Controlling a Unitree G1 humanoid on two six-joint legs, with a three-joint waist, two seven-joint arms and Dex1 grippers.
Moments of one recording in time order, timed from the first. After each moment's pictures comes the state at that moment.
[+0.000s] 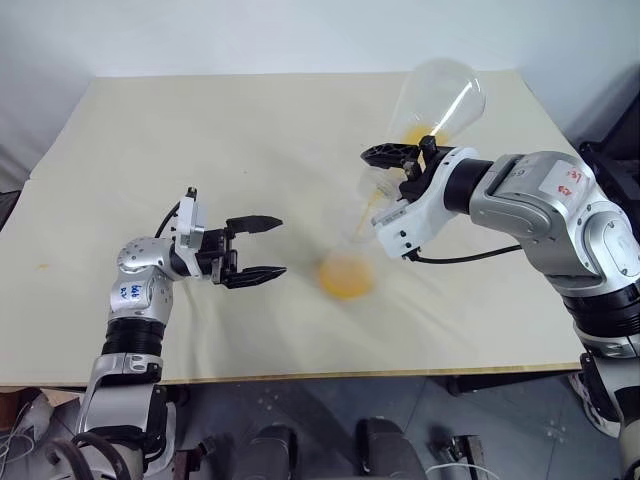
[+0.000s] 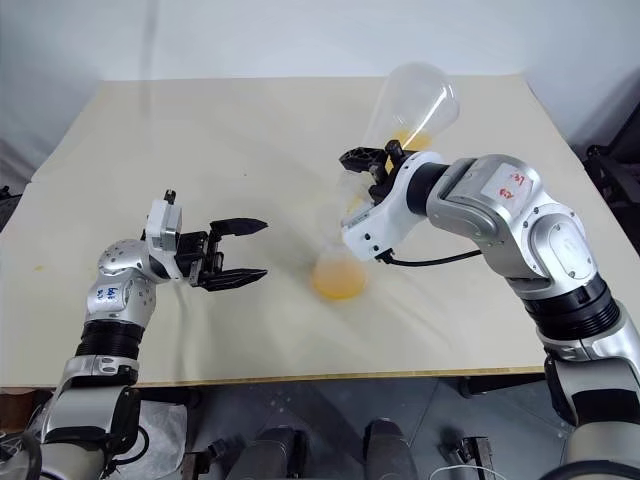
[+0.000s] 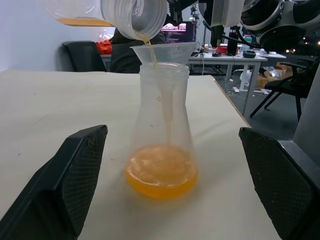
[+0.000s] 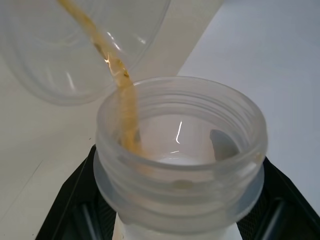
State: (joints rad) left arm -0.66 0.47 0.13 0.48 -0.49 -0.01 -1.47; right arm -0.92 -0.81 0.31 -0.22 -0.71 -0.29 0.90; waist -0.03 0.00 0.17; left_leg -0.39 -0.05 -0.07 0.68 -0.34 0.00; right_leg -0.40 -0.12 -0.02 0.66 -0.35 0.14
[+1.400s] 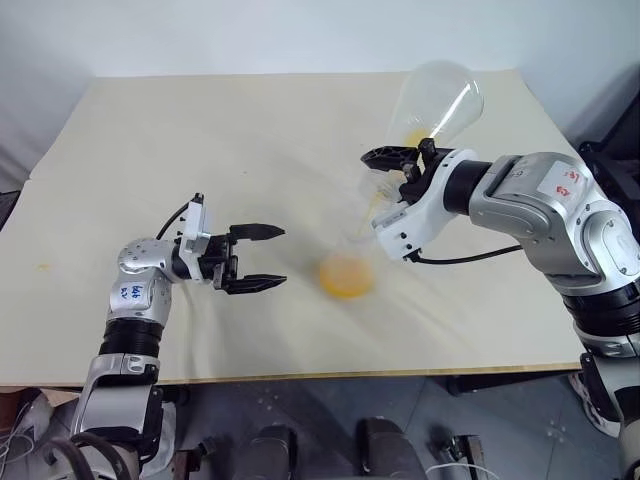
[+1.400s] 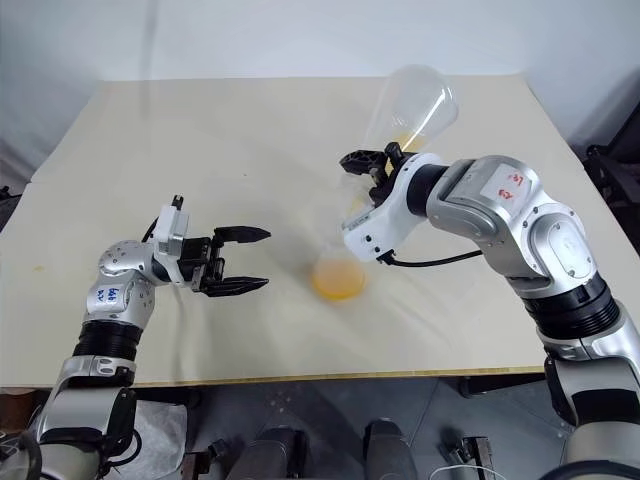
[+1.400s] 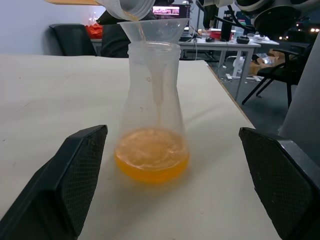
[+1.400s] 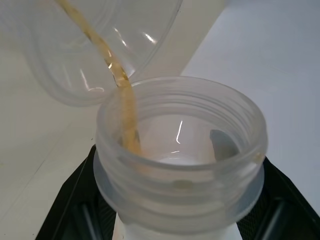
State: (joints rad) left arm -0.65 0.49 0.09 0.48 -0.46 -0.01 -1.48; right arm -0.92 -0.81 0.31 -0.21 -0.71 -0.31 0.90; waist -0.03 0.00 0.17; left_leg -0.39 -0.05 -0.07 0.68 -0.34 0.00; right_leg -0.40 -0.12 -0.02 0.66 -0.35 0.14
